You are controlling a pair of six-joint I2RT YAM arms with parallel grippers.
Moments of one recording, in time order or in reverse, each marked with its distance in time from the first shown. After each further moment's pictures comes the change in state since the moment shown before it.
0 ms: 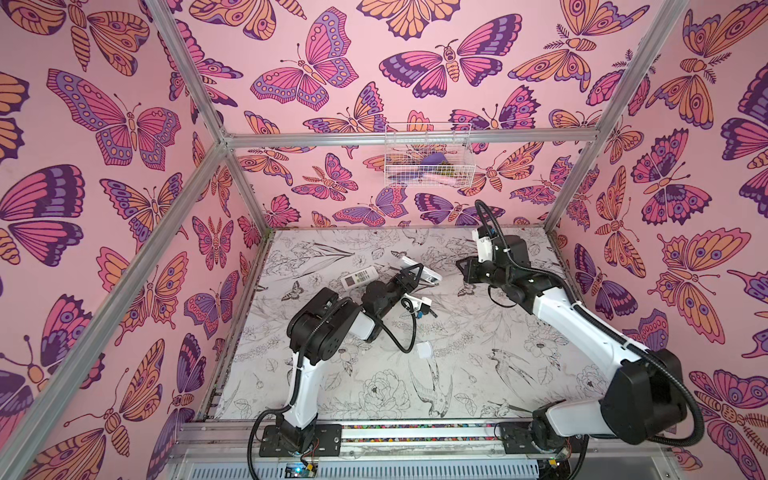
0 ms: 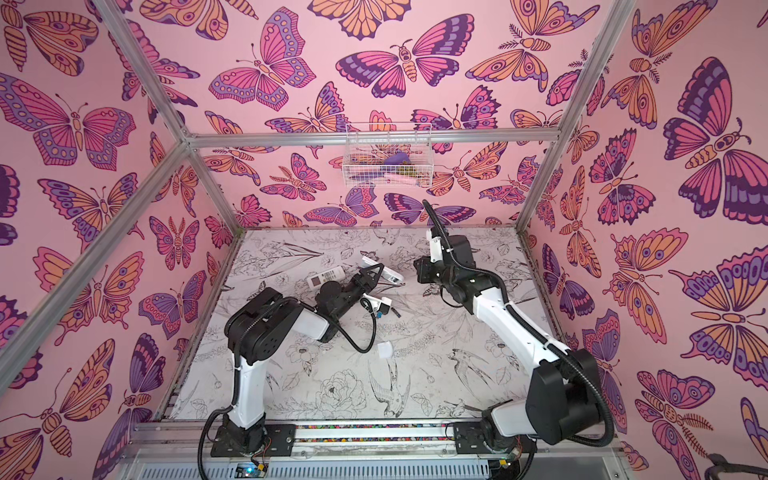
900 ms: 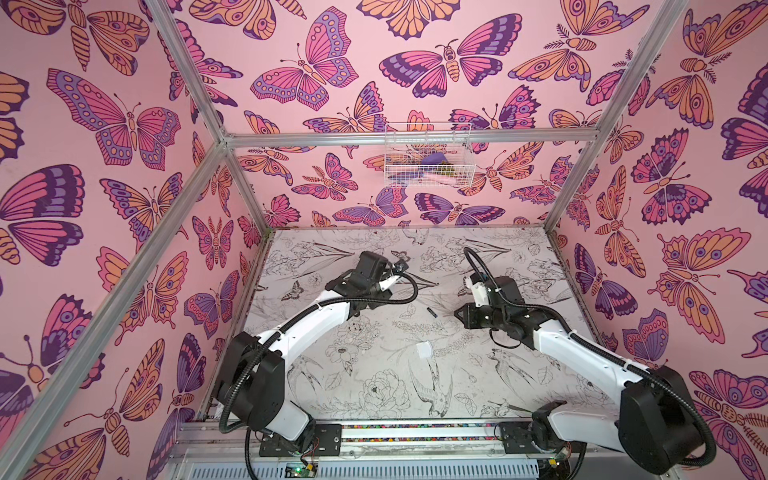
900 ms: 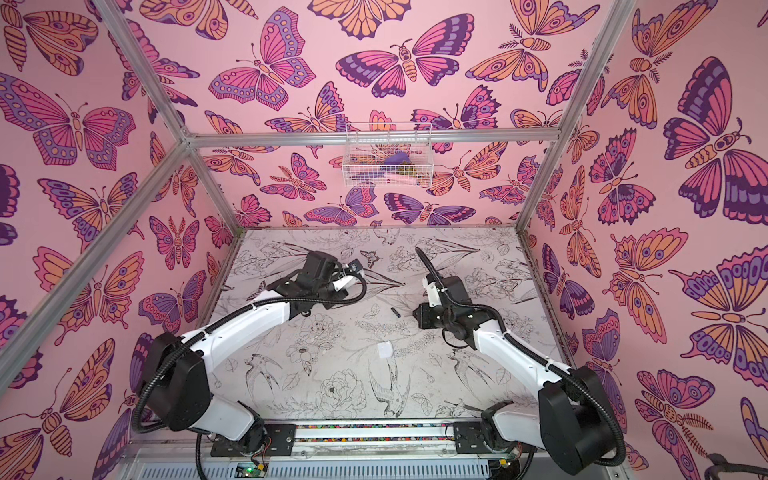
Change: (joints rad) left arm 0.013 -0.583 0.208 -1.801 -0.303 -1.547; right arm 0.109 -0.147 -0.334 -0.014 -0.060 0.064
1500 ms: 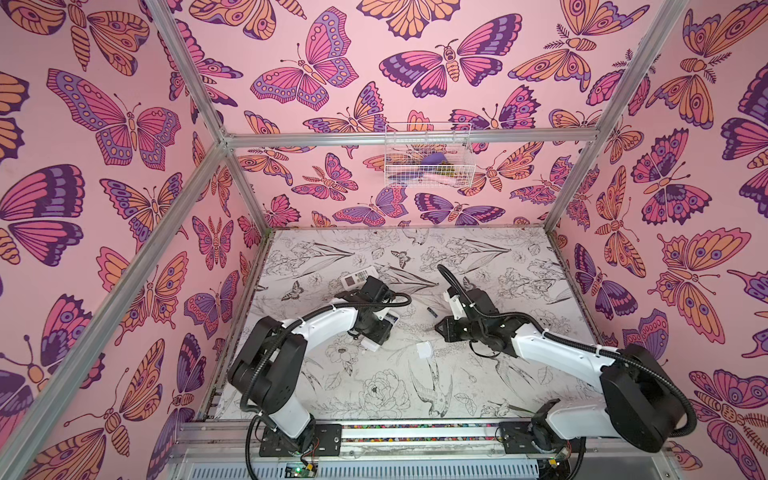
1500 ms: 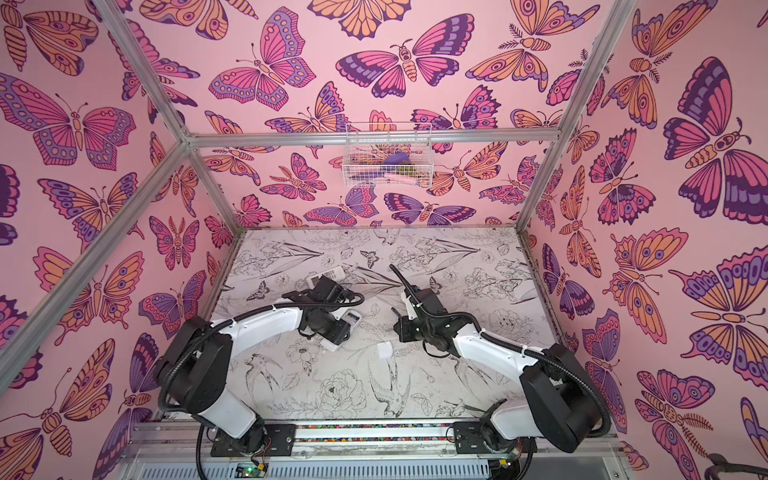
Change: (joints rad) left arm 0.001 0.140 -0.105 -0.115 0.256 -0.476; right arm 0.178 0.129 -0.036 0.136 0.067 0.126
